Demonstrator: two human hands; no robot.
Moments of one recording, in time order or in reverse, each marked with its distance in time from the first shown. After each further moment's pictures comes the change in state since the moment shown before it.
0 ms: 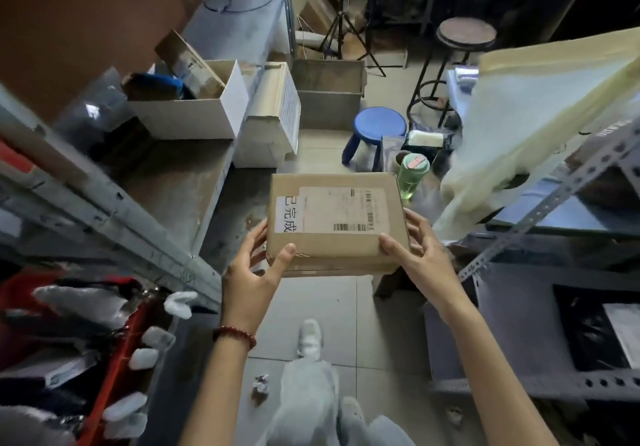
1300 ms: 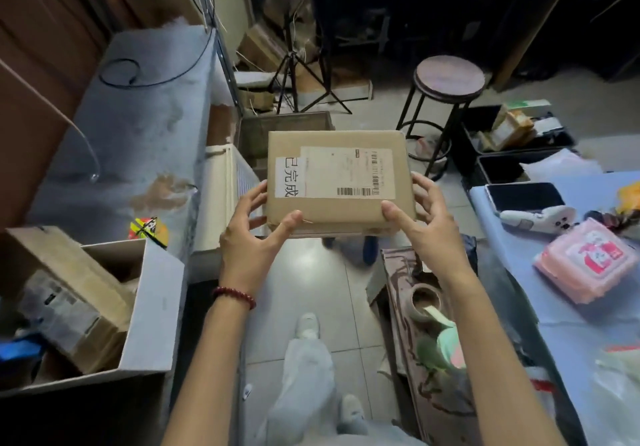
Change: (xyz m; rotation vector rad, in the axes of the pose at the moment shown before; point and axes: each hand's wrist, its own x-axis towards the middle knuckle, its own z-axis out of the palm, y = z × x) left_hand 0.602 0.123 0.163 0.018 -0.193 0.136; right_hand 0.564 -0.134 -0.012 0.041 0.251 -0.062
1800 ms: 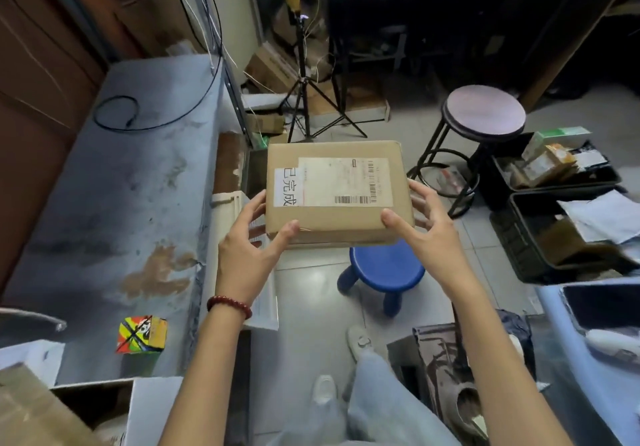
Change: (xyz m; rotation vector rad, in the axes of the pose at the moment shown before) left_hand 0.227 -0.004 -0.007 0.117 -0.019 0.012; right_hand 0.217 -0.028 0.074 -0.053 -0.033 -0.003
